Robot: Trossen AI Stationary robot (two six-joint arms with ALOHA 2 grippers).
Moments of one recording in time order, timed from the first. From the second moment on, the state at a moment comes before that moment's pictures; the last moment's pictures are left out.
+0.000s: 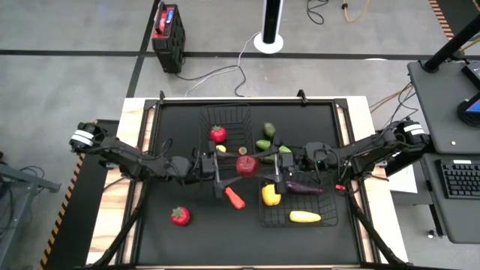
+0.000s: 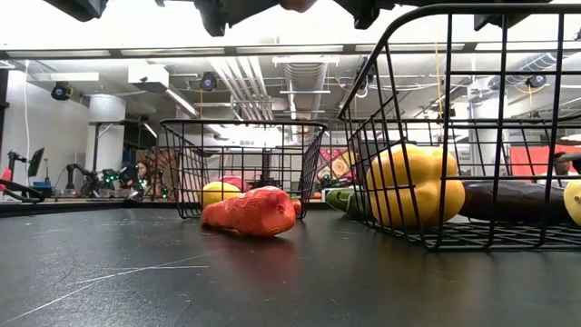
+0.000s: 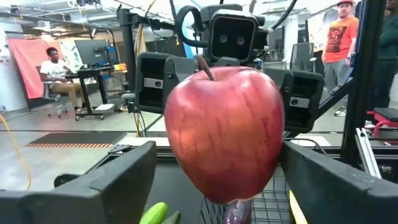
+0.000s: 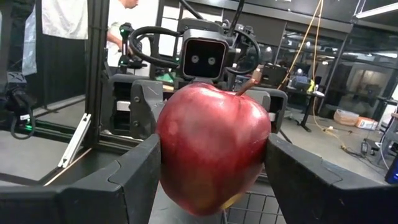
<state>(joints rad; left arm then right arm) -0.29 1.41 0.71 0.79 -0.45 0.09 0.15 1.39 0.72 0.78 0.05 -0.21</state>
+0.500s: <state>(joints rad) -0.27 1.41 0.71 0.83 -0.41 0.10 0.15 1.39 0.72 0.80 0.05 -0.24</state>
